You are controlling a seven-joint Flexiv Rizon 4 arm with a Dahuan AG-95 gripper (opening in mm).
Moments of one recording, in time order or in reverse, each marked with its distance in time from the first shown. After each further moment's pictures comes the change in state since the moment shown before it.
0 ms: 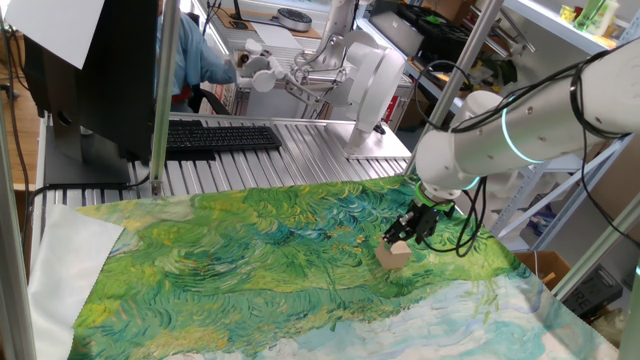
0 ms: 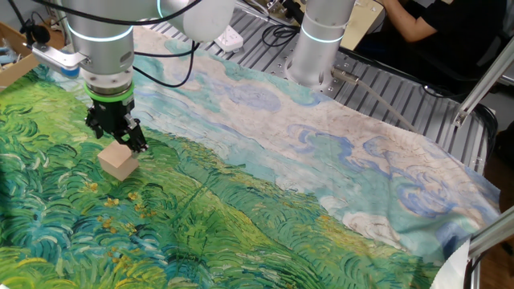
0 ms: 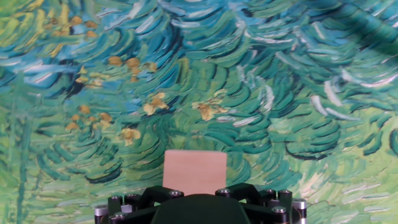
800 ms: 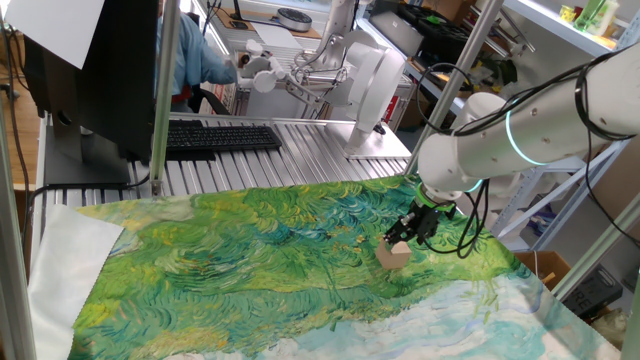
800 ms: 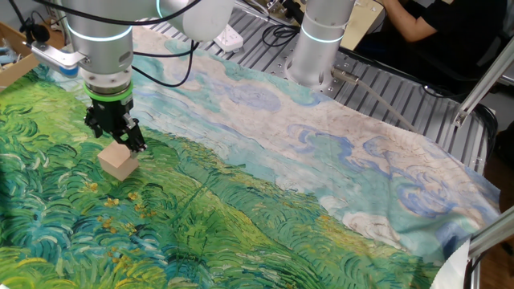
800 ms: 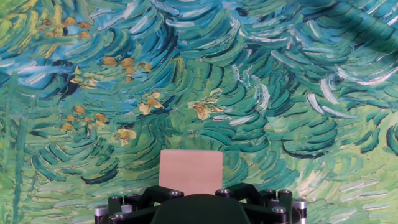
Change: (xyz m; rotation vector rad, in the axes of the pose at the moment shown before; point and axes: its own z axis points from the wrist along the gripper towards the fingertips) arm 0.000 -0.002 0.001 0.000 0.000 0.017
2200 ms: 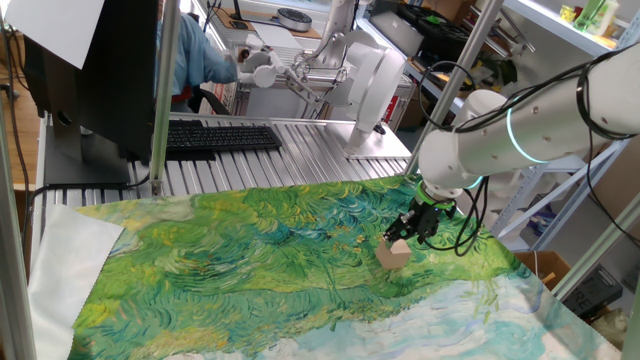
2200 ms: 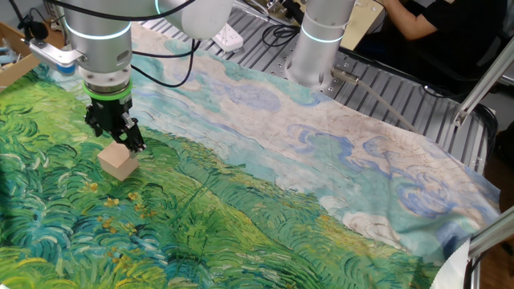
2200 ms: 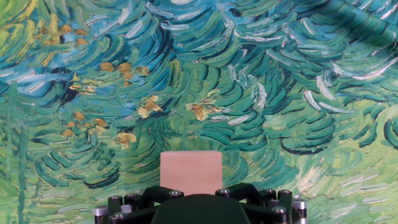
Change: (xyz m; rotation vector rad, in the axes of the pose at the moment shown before) arm 0.000 0.001 -0.006 0.000 0.023 0.033
